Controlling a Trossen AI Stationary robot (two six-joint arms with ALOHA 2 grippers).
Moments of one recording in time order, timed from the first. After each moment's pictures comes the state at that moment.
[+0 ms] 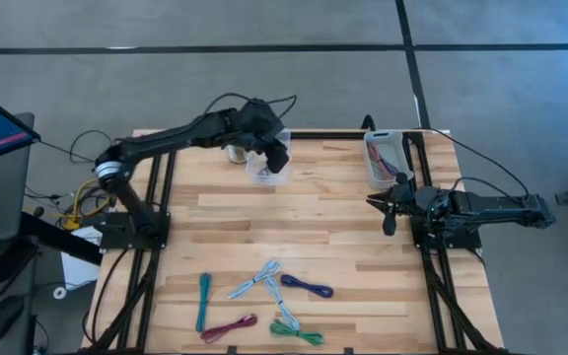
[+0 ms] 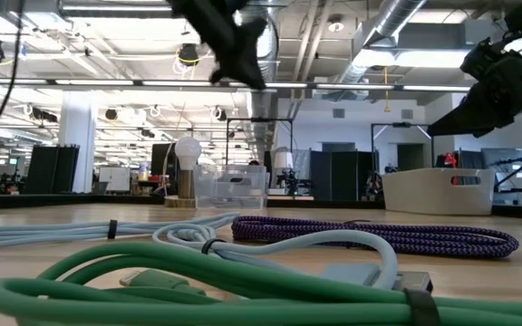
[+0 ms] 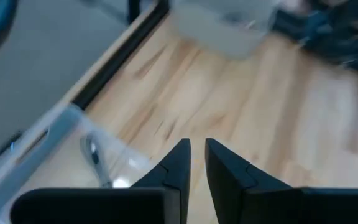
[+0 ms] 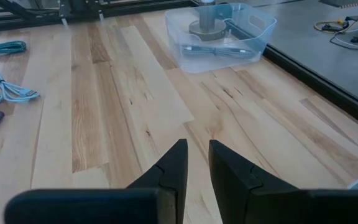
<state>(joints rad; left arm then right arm) 0.37 1.51 1.54 -0.62 0.03 -0.10 0.01 0.19 0.16 -0.39 0.37 0.15</state>
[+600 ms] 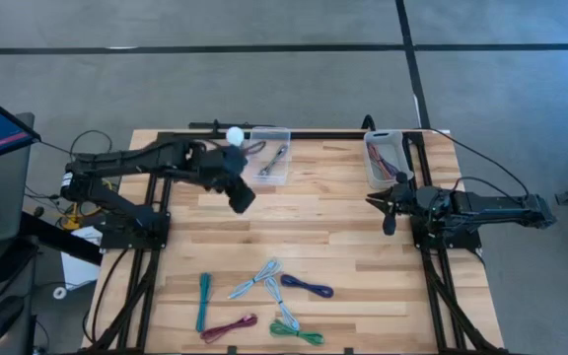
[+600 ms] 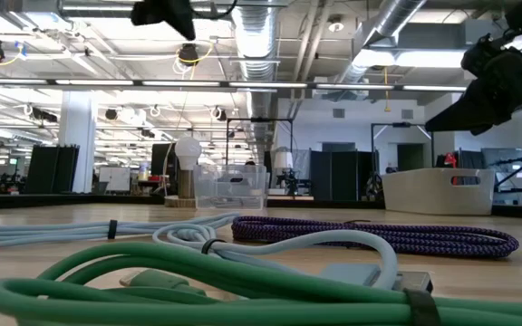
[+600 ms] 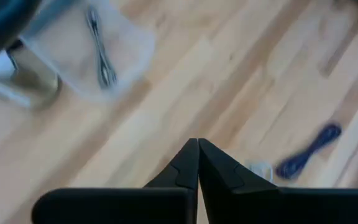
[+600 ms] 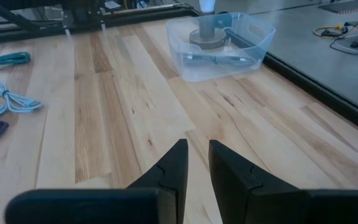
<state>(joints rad) 0.00 1.25 1.54 -1.16 -0.23 -0.58 0.00 0.19 0.16 -0.36 0.37 0.15</state>
